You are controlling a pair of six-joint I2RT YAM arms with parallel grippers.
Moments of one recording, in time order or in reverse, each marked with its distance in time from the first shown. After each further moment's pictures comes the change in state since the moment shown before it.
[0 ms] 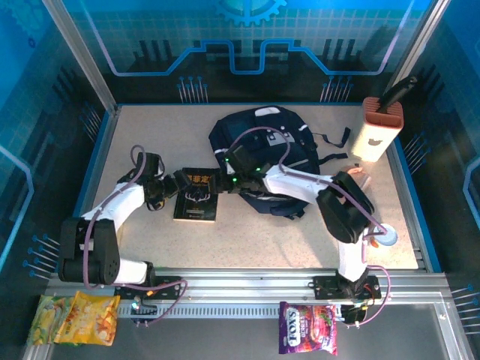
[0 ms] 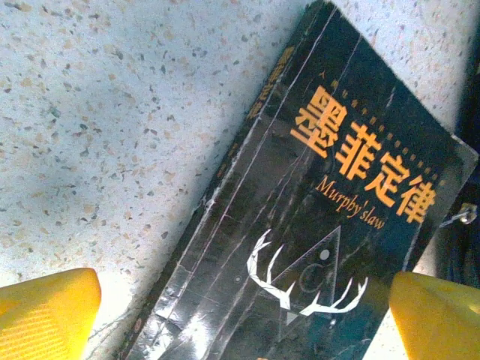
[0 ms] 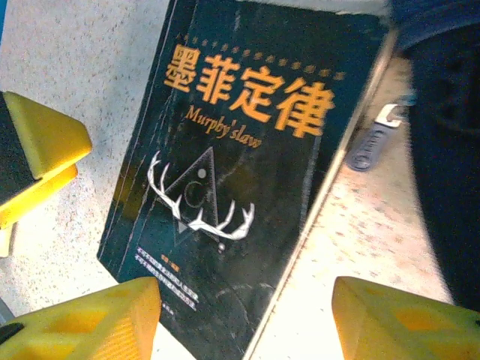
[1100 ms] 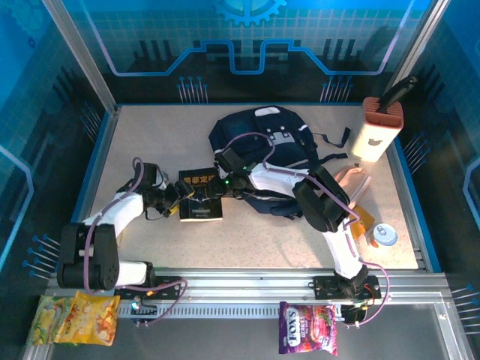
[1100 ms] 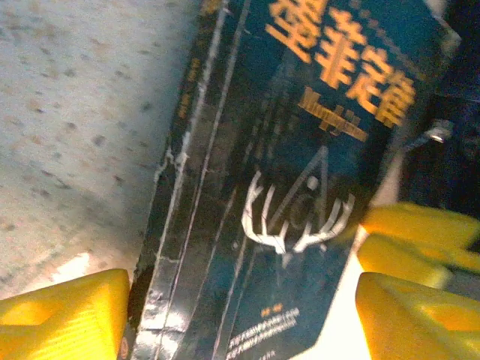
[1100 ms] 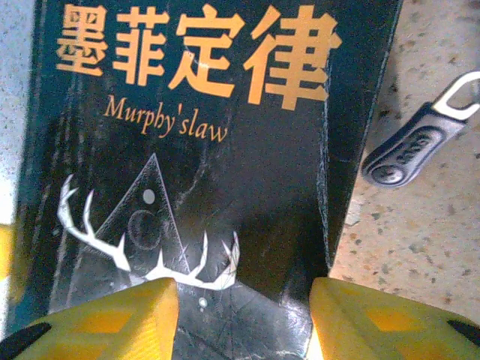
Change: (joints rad) left arm 0.019 -0.082 -0.124 0.068 0.284 -0.073; right arm -0.010 0.190 0.128 -0.069 -0.072 -0.001
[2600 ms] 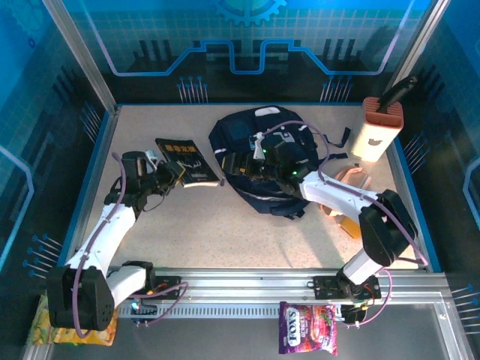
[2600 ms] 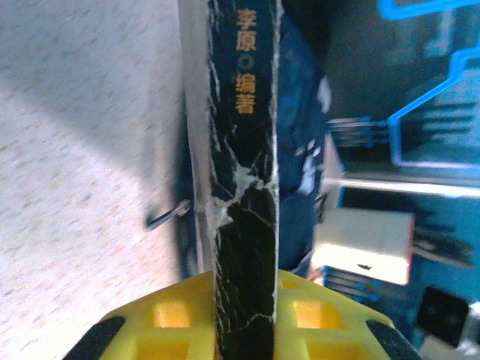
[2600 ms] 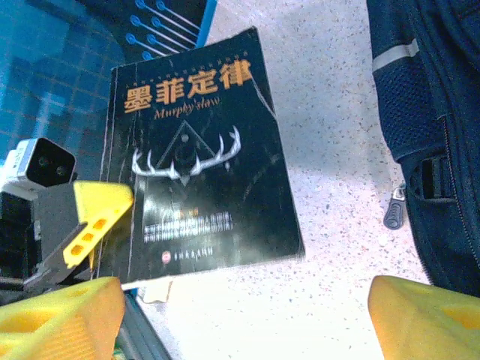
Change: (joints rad) left arm -0.036 -0.226 0.059 0.253 -0.067 -0.382; right arm -0.145 -0.581 -0.486 0.467 -0.060 0.227
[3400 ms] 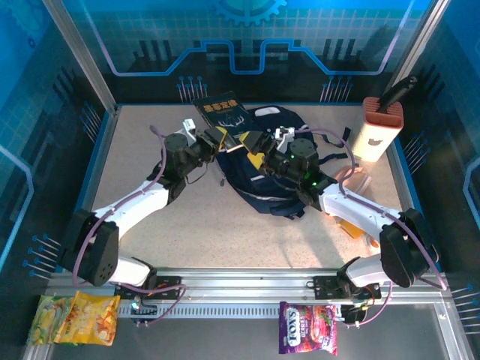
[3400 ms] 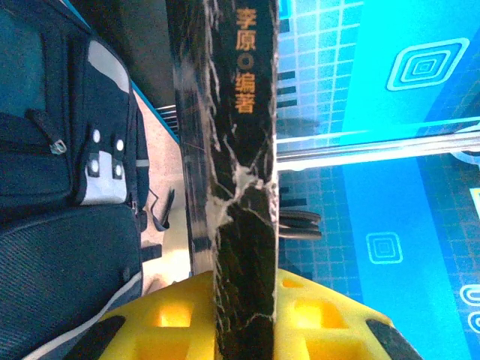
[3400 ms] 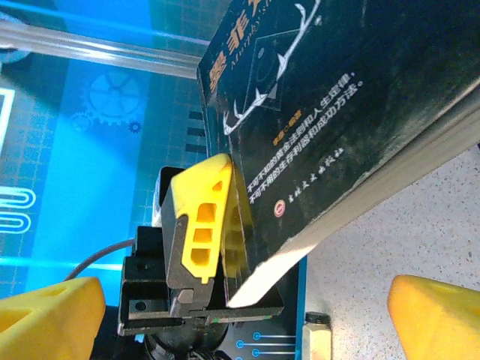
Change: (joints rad) left arm -0.387 0.357 0.162 0.652 -0.222 -0.266; right arm -0.077 -0.164 -0.188 0.388 0.039 0.471
